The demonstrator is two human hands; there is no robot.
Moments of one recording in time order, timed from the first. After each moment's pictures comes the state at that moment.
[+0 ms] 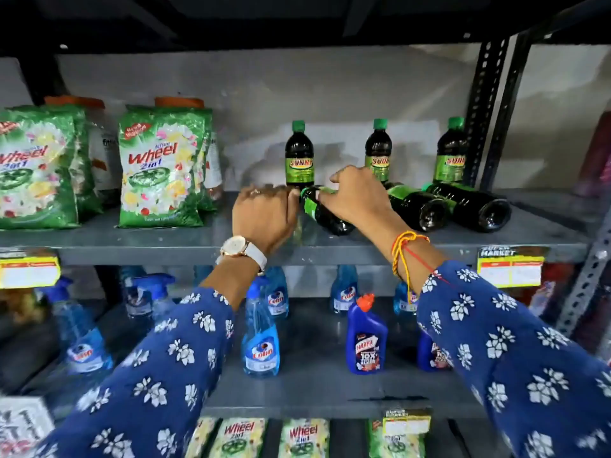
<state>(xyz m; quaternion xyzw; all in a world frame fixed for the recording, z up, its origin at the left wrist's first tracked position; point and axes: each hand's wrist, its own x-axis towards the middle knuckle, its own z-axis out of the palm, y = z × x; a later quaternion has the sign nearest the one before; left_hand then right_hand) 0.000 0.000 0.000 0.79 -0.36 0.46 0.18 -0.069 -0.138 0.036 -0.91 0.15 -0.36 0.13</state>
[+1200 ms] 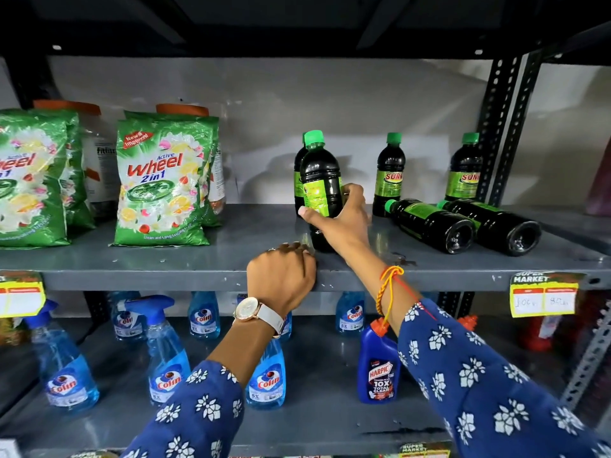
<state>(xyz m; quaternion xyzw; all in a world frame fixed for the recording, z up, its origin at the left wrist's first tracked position) 0.012 0.001 -0.049 0.84 -0.34 0.36 0.21 -0.002 -0.121 -0.001 -0.77 0.15 -0.44 0.43</state>
